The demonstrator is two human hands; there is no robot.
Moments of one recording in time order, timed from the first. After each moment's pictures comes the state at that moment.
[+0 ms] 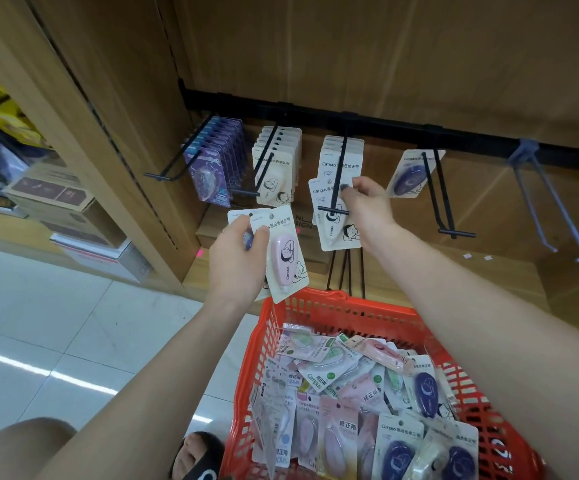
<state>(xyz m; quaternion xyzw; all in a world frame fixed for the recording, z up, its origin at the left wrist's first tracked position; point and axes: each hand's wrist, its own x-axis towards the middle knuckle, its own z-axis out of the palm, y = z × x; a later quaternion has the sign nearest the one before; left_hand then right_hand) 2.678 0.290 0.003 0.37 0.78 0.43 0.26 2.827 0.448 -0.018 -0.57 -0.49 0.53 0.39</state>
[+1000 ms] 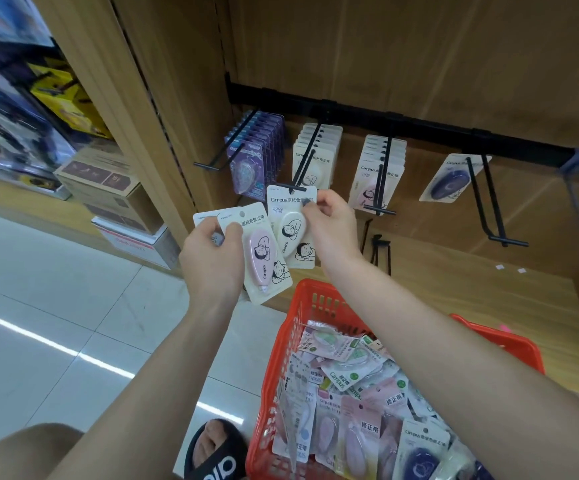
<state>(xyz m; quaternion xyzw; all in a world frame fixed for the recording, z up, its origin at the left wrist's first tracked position) 2.624 0.253 0.000 0.22 0.79 0.54 0.18 2.737 0.359 -0.009 -0.50 -0.55 0.55 0.40</state>
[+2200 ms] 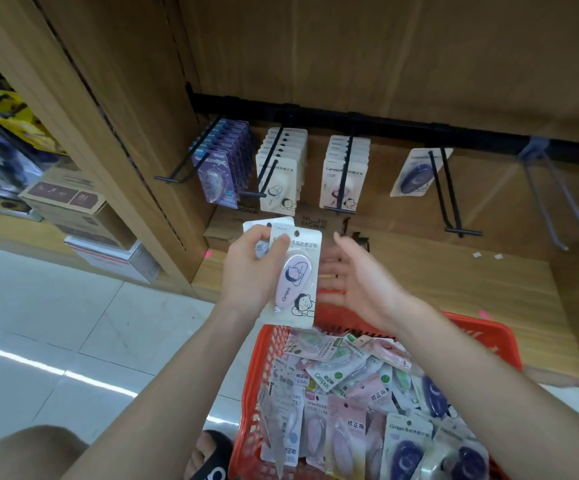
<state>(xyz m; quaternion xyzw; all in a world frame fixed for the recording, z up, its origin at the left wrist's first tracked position) 2.689 0.278 0.007 0.34 0.73 0.48 0.35 2.850 0.340 -0.015 -0.47 -0.39 0.76 0.23</state>
